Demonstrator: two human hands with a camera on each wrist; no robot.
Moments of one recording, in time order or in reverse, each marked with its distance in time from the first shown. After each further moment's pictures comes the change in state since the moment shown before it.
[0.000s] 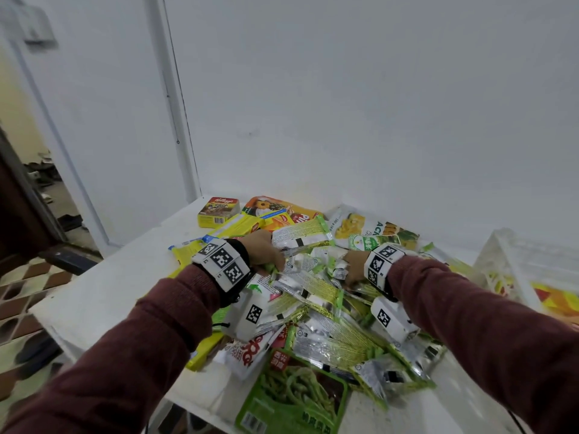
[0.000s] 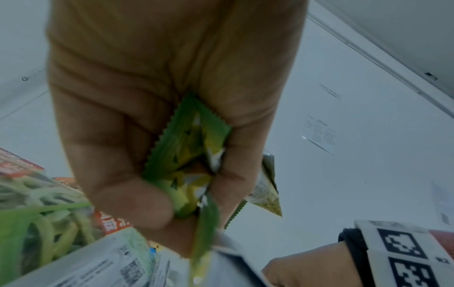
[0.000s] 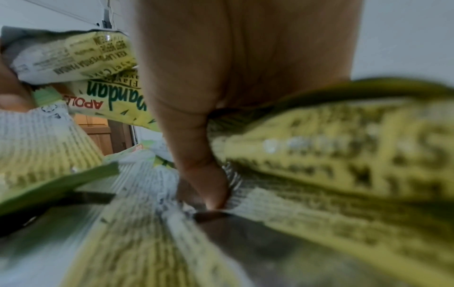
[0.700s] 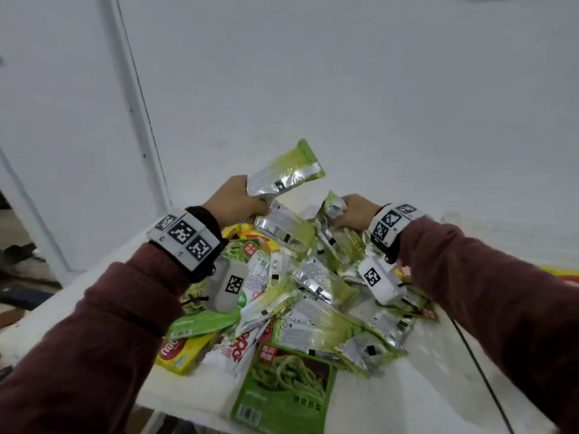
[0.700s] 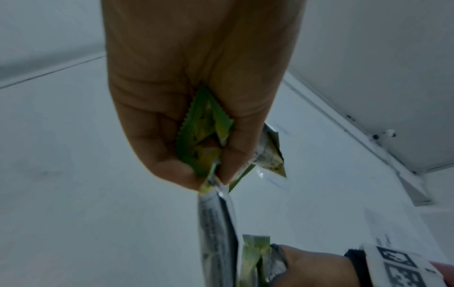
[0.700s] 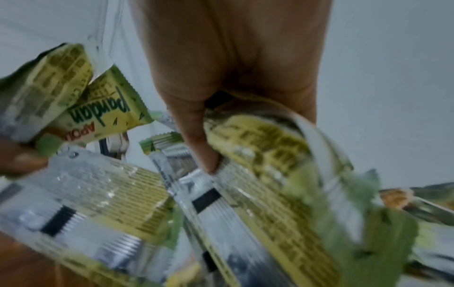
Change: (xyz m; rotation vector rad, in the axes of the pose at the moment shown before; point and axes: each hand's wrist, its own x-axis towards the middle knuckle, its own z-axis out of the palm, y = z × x) left_hand -0.050 0.046 -0.039 -0.152 0.254 0.506; right_hand -0.070 0.015 -0.064 0.588 0.438 -0.011
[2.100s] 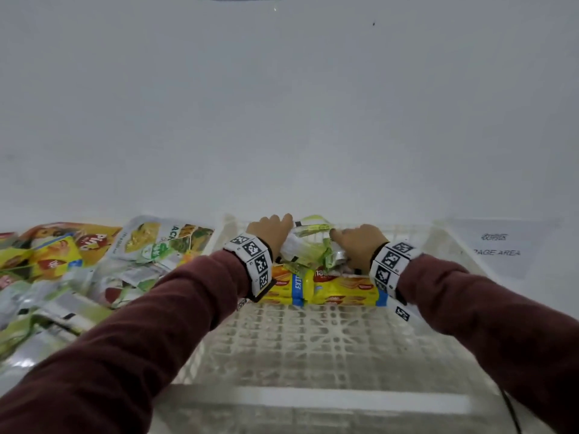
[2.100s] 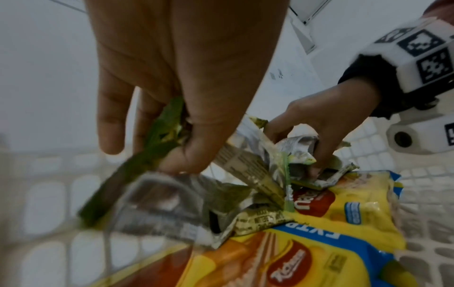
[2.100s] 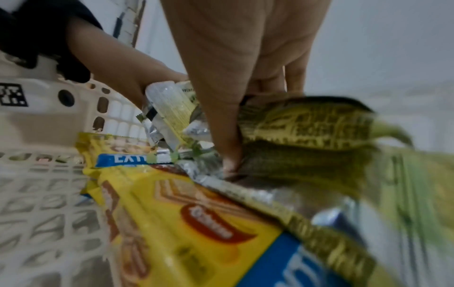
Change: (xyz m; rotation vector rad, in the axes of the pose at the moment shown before) left_hand 0.054 0.205 0.412 1.100 -0.273 0.287; right_hand -0.123 0.349 -0.203 -1.052 -0.066 -0.036
